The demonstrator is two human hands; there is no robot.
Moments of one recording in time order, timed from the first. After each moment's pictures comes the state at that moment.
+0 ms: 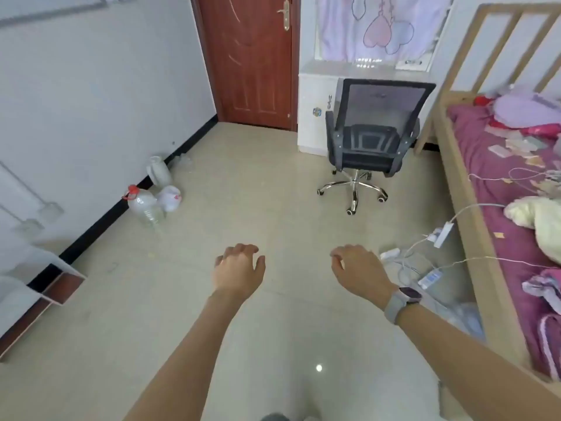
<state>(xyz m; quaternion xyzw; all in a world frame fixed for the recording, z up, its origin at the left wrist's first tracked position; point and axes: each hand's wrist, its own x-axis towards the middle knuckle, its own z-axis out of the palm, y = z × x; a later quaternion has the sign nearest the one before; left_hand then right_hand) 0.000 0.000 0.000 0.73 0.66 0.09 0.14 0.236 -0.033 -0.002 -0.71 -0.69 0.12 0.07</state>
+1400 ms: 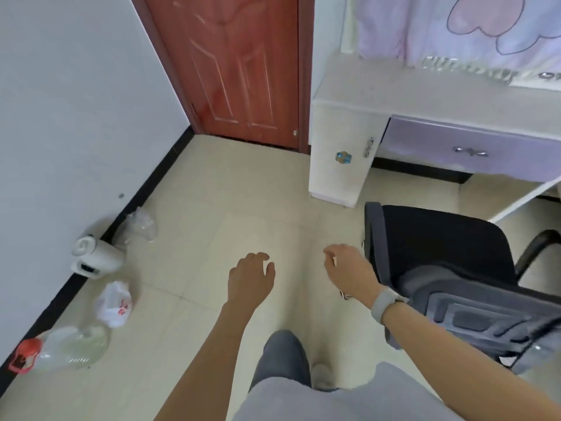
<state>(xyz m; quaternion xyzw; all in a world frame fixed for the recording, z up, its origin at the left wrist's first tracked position) 0.227 0.997 -0.071 0.69 0.68 0.02 0.23 0.431 0.982 -0.077 -0.73 -0.63 0.26 0.11</state>
